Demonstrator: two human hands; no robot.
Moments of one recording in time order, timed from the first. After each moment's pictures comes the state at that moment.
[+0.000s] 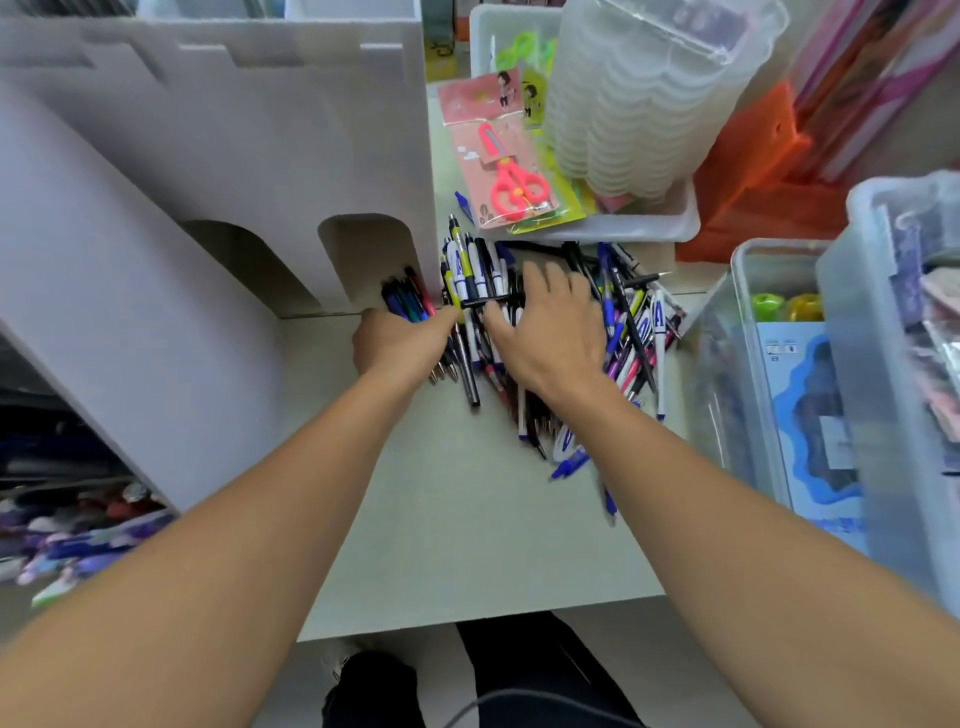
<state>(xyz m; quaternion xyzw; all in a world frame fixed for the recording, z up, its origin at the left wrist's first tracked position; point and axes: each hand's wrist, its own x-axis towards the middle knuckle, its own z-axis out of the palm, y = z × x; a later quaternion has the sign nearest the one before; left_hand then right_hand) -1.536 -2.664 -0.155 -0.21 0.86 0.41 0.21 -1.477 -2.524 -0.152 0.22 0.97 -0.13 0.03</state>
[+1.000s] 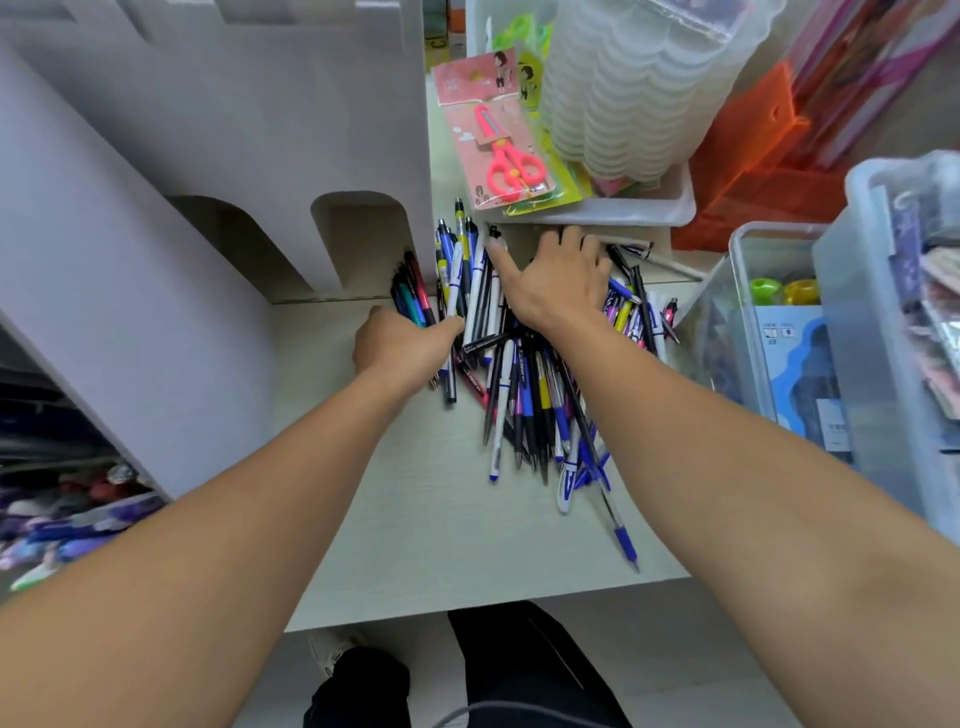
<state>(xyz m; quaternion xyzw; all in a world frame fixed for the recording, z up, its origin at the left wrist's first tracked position) -1.525 -2.669 -0.171 -0.14 0.88 0.38 0.24 -1.516 -2.497 -0.162 0.29 0.95 -0.07 0.08</state>
